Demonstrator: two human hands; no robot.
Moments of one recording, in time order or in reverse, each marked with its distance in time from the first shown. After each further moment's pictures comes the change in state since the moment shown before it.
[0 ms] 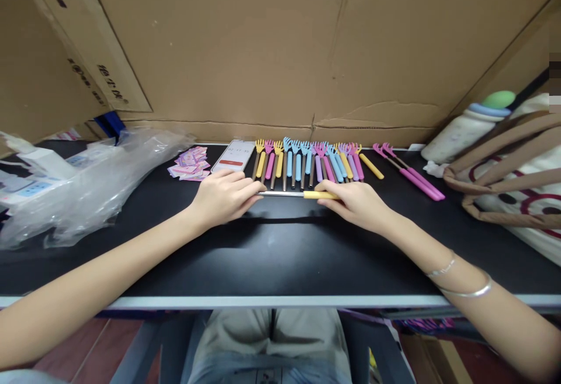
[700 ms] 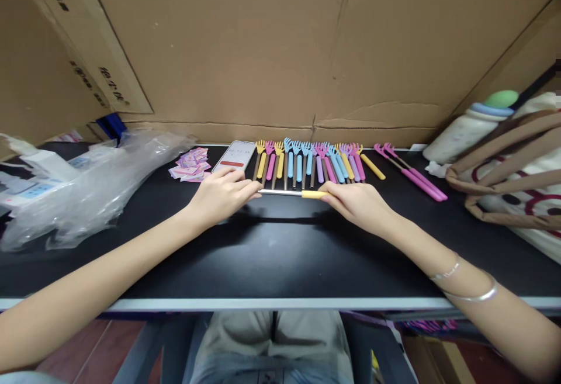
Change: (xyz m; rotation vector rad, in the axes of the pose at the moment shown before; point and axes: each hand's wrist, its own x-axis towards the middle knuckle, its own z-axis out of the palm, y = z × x) left_hand 0.002 -0.005 0.001 0.133 0.035 0.047; right_hand 0.001 -0.004 0.000 -0.075 -0.024 0.060
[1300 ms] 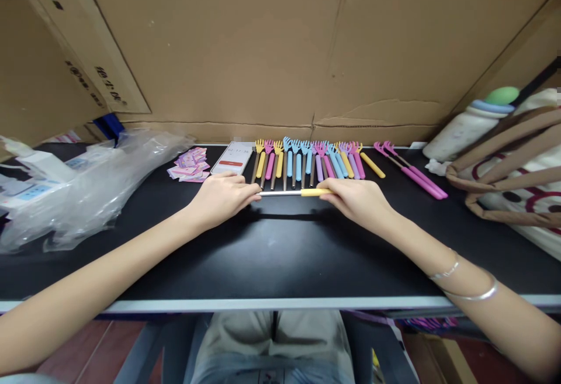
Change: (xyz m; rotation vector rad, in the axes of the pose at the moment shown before) left_hand -0.005 0.001 0.006 -0.182 -0.179 -0.064; right_hand -0.001 0.001 0.003 -0.013 0.173 -0.054
